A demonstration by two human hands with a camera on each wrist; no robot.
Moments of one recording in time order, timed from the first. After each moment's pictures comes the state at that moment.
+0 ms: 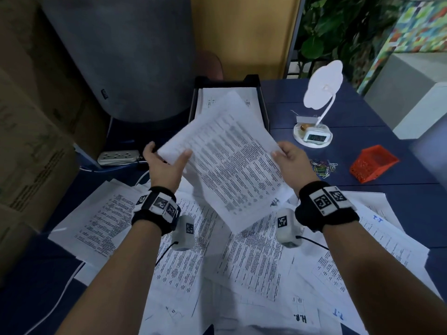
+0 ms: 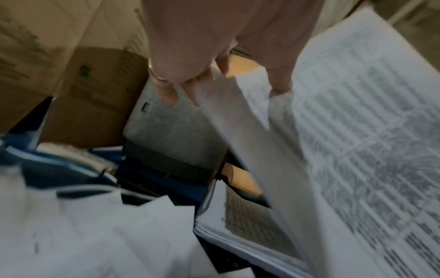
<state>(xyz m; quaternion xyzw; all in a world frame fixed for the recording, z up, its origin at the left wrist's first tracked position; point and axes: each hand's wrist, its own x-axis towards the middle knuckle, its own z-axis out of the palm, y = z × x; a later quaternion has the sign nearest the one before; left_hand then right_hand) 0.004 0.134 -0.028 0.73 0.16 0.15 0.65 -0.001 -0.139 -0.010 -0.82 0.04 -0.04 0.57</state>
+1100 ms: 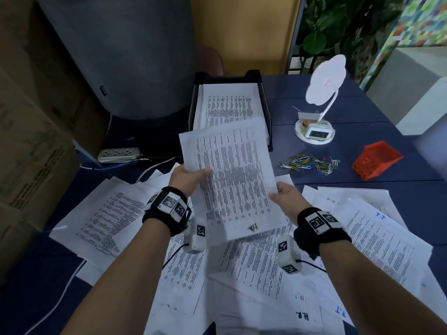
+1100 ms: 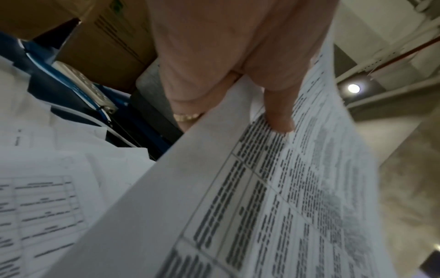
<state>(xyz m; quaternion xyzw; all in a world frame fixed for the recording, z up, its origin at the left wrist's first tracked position) 0.002 0.115 -0.047 0.74 0.16 -0.05 0.65 -0.034 -0.143 -0.080 -0.78 0.15 0.15 0.59</state>
